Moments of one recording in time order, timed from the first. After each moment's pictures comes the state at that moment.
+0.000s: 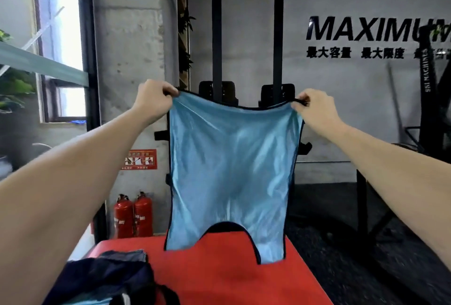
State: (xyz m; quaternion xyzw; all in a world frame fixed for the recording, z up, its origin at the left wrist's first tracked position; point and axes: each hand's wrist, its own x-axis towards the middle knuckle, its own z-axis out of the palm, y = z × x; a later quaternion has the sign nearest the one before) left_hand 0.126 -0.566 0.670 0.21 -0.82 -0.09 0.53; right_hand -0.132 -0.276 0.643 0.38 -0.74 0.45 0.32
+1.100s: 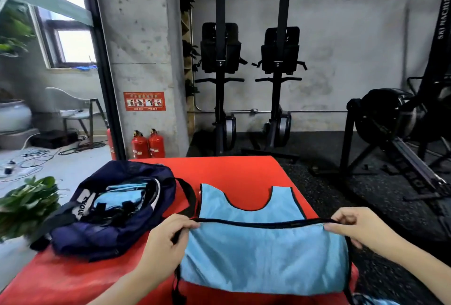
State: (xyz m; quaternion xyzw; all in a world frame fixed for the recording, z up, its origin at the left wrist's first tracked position) left_hand 0.341 -0.330 0.239 0.12 -0.84 -0.29 0.44; right_hand 0.024 -0.009 0.284 0.35 -0.82 0.44 -0.13
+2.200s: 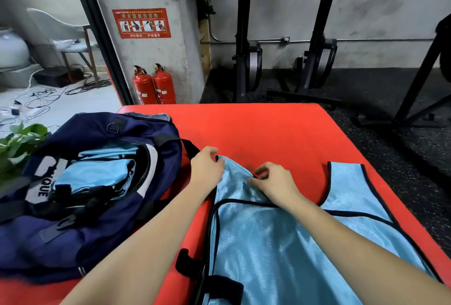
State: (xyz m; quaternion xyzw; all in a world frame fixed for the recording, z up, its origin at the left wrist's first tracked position) left_hand 0.107 -0.529 0.155 0.41 -0.78 -0.38 0.28; right_hand -0.015 -0.379 0.150 0.35 -0.84 0.36 -0.20
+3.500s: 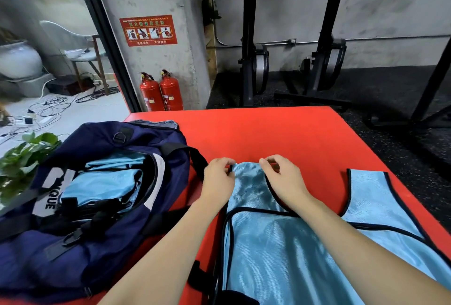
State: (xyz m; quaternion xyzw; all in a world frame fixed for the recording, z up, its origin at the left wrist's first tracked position) left_hand 0.100 -0.537 0.133 0.35 -0.83 -0.33 0.28; right_hand -0.026 -0.403 0.151 0.36 -0.81 0.45 -0.12
